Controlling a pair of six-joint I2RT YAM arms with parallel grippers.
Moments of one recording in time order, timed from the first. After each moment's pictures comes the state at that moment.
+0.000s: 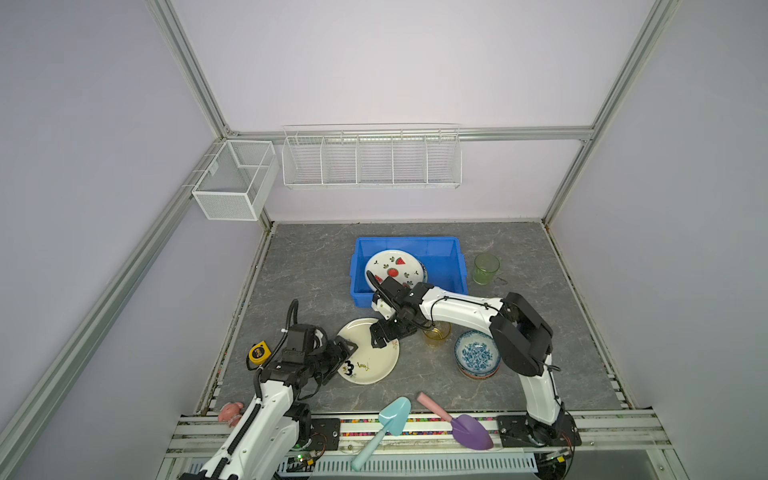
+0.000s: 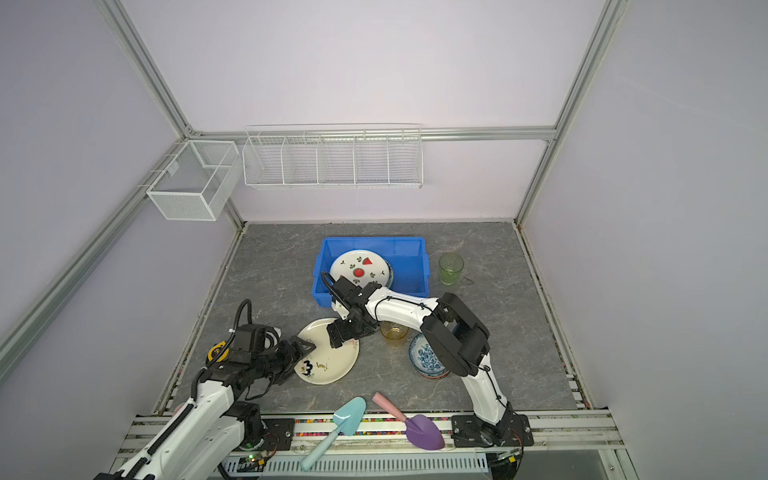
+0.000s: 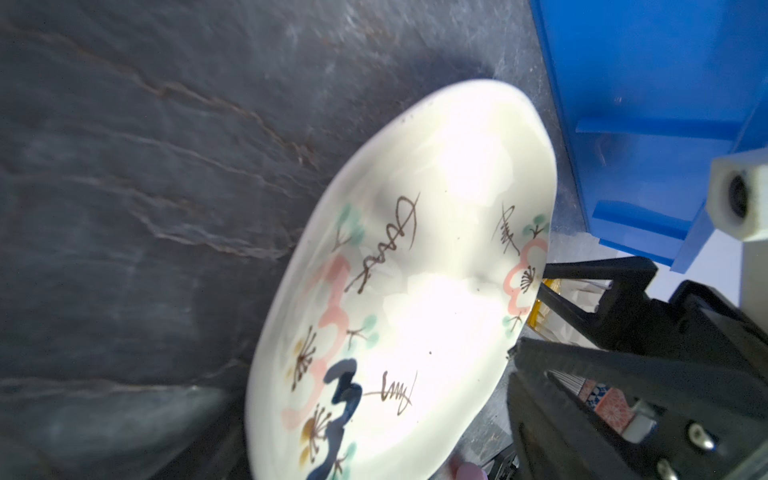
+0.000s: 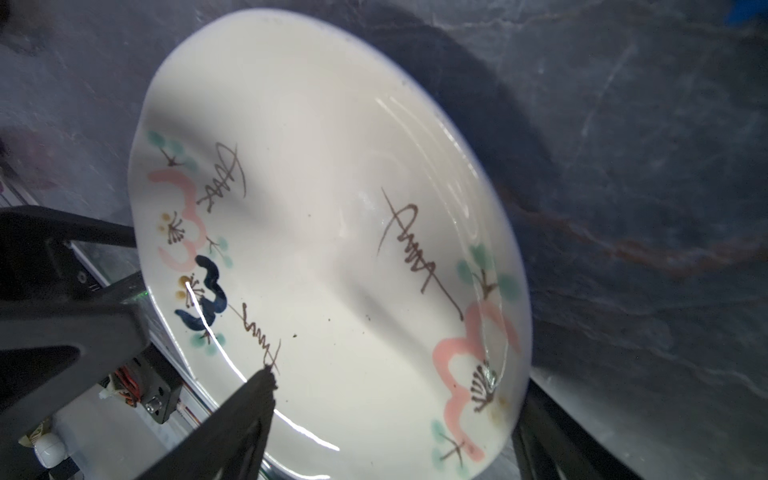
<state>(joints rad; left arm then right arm) -0.20 0.74 0.25 -0.46 0.49 -0.92 0.95 2.06 1.52 -0.71 -0.32 0.43</state>
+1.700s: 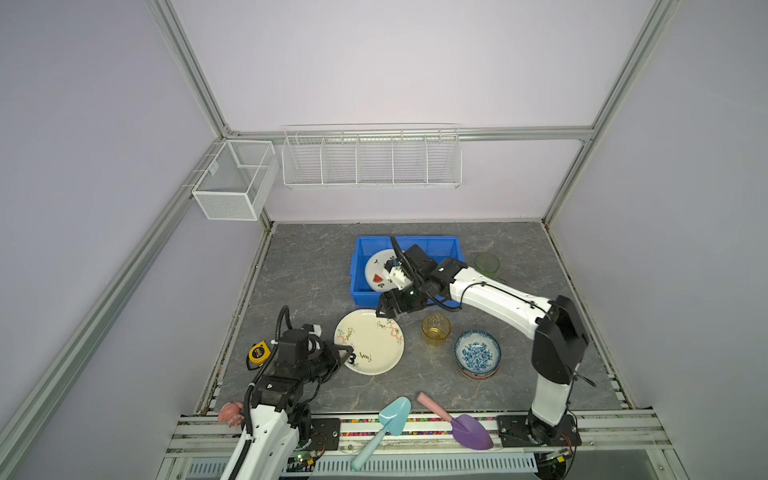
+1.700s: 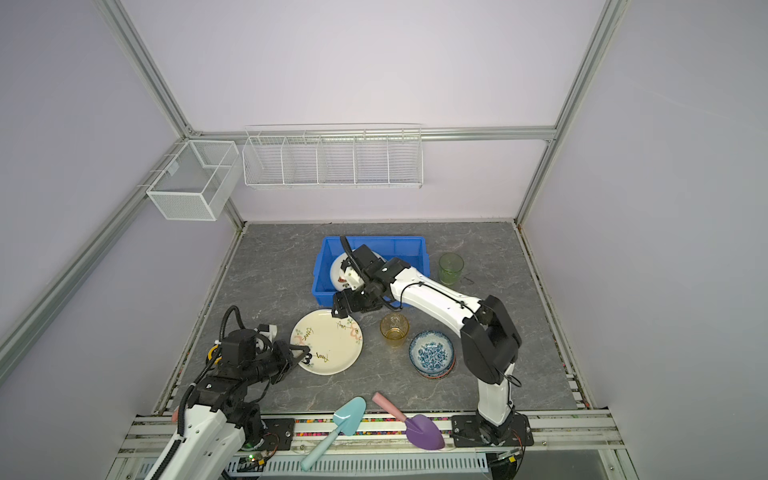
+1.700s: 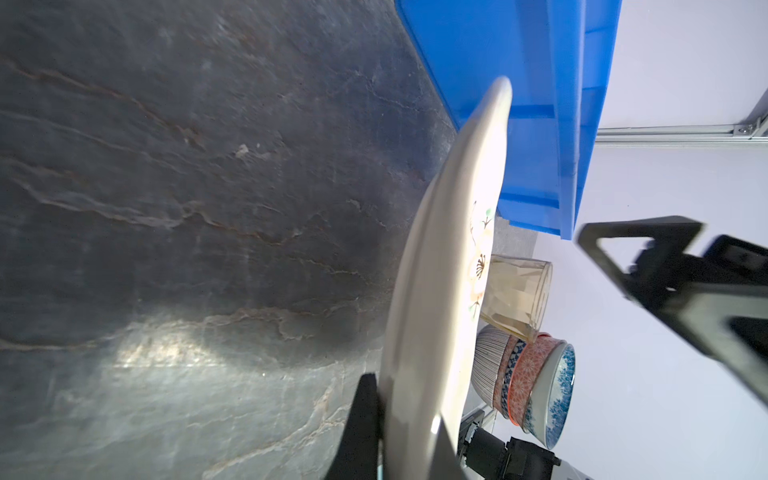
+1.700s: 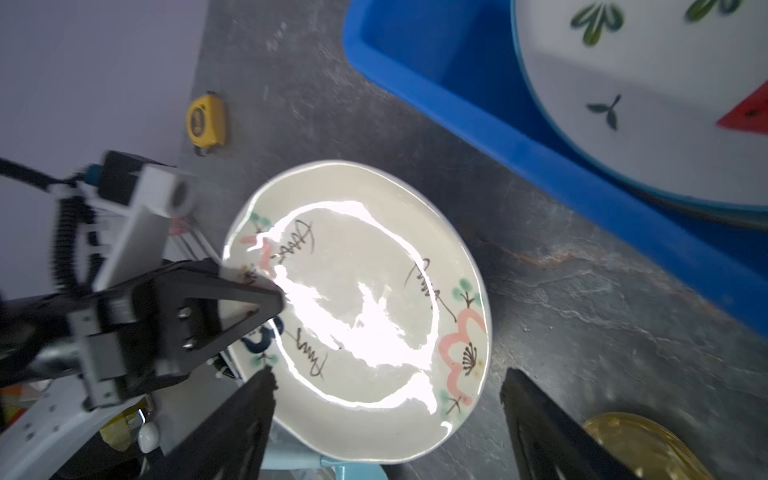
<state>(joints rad) -0.20 0.47 0.27 -0.52 0.57 -1.00 0.81 1.81 1.60 -0.79 -0.41 0.42</state>
